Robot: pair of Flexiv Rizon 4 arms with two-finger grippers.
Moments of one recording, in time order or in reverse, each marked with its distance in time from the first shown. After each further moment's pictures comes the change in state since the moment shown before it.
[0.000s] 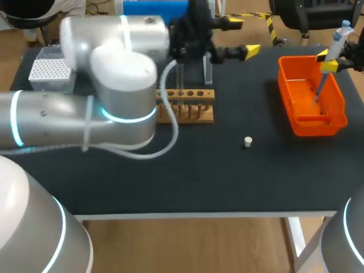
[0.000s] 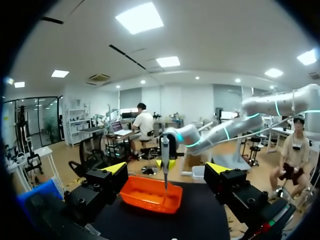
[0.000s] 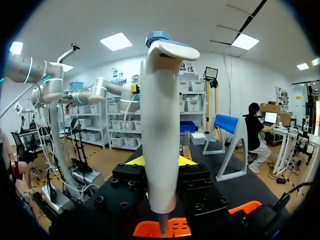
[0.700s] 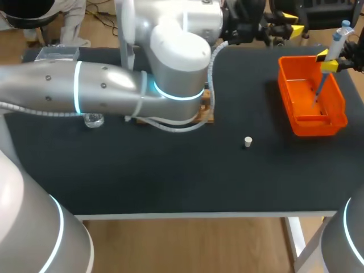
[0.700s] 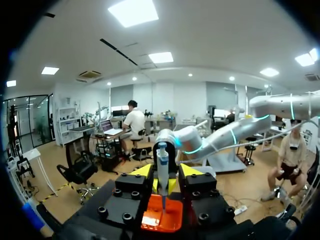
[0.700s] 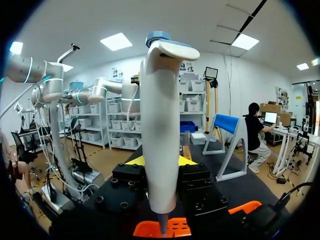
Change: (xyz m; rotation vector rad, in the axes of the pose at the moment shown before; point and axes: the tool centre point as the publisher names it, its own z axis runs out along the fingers) left arm -0.005 -0.016 0.113 -0.024 0.076 0.003; right arm 0.000 0.000 0.000 0.000 0.000 0.000
